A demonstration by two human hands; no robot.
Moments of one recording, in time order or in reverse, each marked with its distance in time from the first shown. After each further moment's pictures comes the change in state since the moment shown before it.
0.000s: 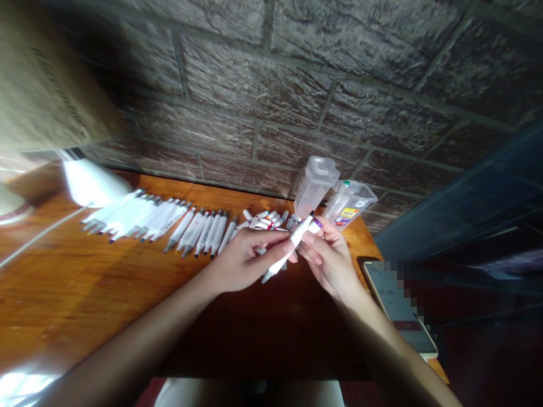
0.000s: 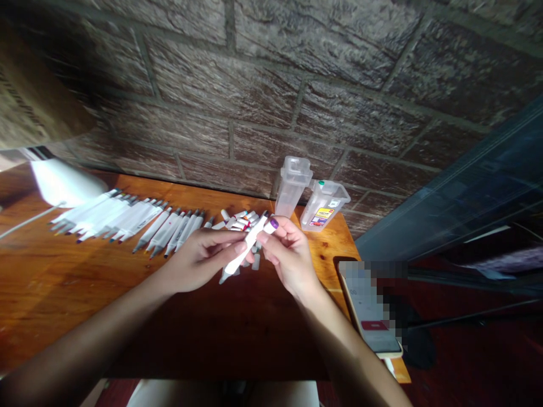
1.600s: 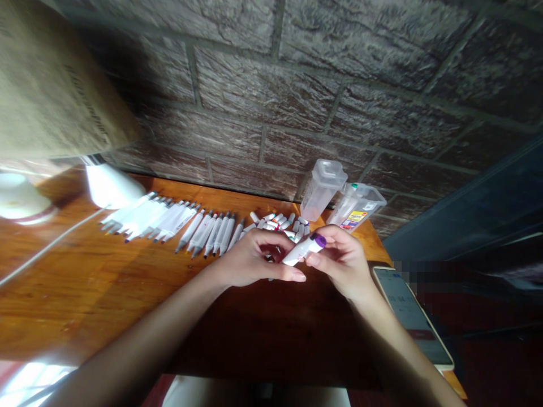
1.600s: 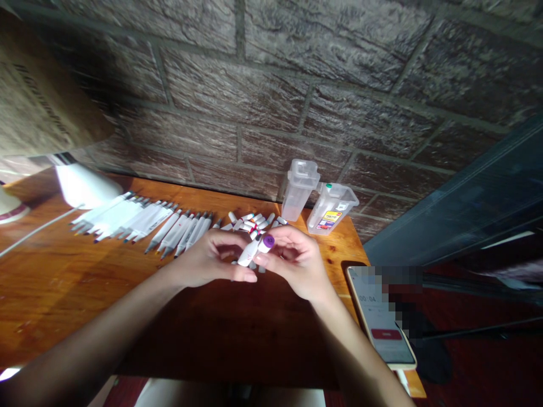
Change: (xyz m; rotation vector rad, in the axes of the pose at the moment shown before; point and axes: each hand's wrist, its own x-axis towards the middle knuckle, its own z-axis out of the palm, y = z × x) left_hand 0.005 -0.007 -0.002 -0.308 -0.050 -0.171; right_hand -0.006 -0.016 -0.006 -0.309 -0.179 -0.211
